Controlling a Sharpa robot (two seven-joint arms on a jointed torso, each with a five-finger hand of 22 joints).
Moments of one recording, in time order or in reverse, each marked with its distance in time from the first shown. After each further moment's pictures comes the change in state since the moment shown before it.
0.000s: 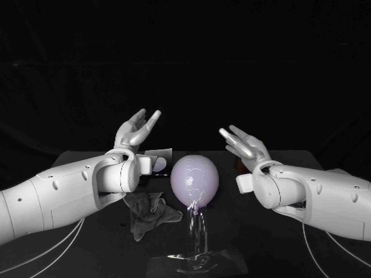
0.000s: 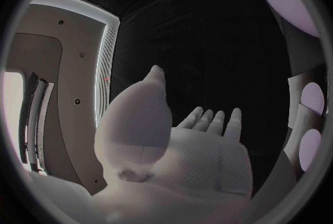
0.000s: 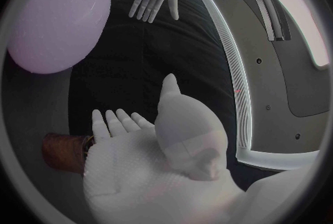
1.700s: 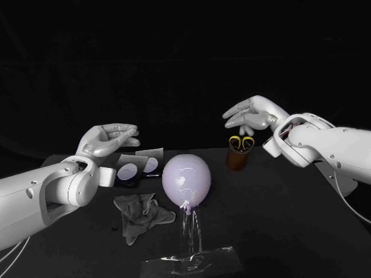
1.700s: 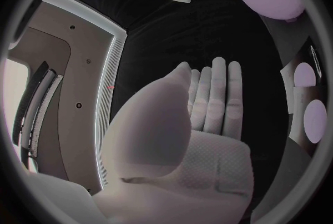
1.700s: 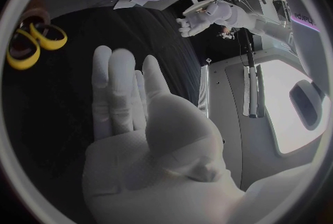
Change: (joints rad) left arm 0.006 -0.206 -0.003 0.090 -0.161 0.231 -0.052; left_hand 0.379 -0.015 0.226 0.000 0.007 0.749 0.056 0.266 0.141 0.995 -0.010 0.104 0.044 0.970 -0.088 0.381 0.268 0.127 0.734 -0.066 0.375 0.172; right arm 0.237 -0.127 -0.020 -0.126 -0.910 0.133 -0.175; right_hand 0.254 0.002 -0.094 -0.383 -0.017 0.875 0.048 0.139 0.109 1.025 -0.143 0.037 0.044 1.338 -0.223 1.024 0.813 0.126 1.028 -0.170 0.769 0.419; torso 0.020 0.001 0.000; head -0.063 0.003
